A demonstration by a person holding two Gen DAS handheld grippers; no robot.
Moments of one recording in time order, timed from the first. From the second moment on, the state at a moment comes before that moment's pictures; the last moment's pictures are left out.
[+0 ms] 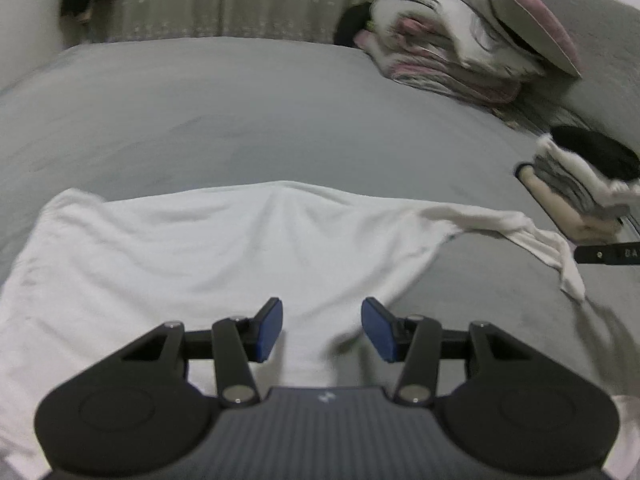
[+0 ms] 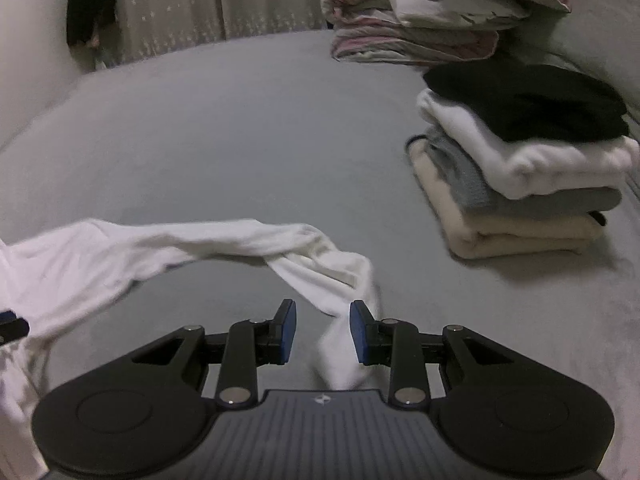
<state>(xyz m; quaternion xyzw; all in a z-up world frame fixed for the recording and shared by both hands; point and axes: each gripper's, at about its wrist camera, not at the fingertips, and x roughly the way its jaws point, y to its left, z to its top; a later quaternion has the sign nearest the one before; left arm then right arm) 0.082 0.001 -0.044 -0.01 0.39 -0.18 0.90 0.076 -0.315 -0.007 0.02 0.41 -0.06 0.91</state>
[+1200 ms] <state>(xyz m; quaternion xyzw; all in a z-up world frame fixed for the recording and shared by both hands) 0.161 -0.149 -0.078 0.07 0.35 -0.24 0.90 0.098 -0.385 -0.037 0.21 0.45 -0.03 0.87</state>
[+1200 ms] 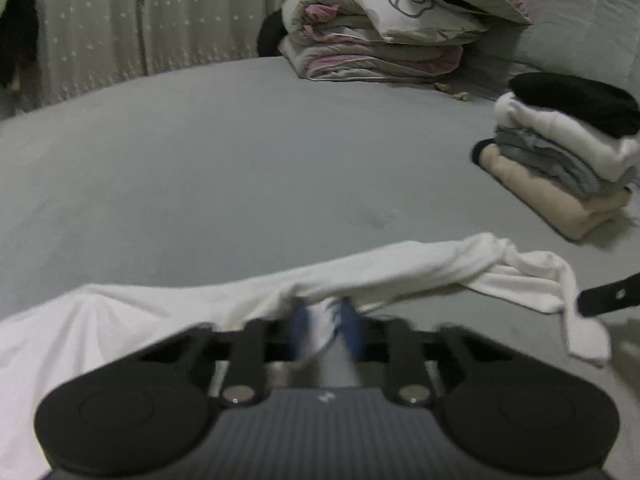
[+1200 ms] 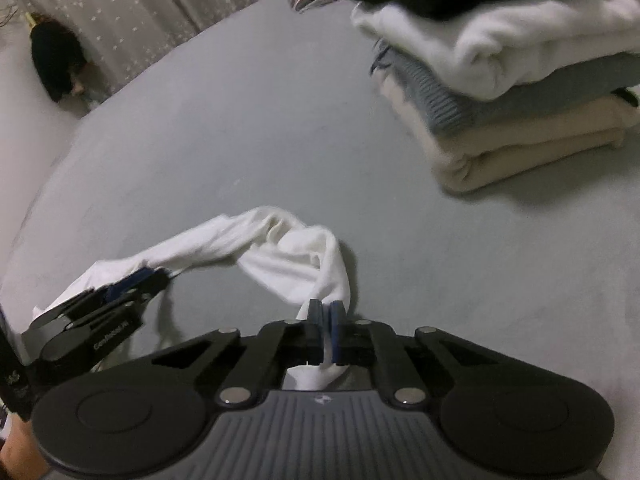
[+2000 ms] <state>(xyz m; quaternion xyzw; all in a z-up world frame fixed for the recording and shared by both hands) 0.098 -0.053 -0.036 0.04 0.35 -0.31 0.88 0.047 -0.391 -0.013 0.10 0.42 0.00 0.90</state>
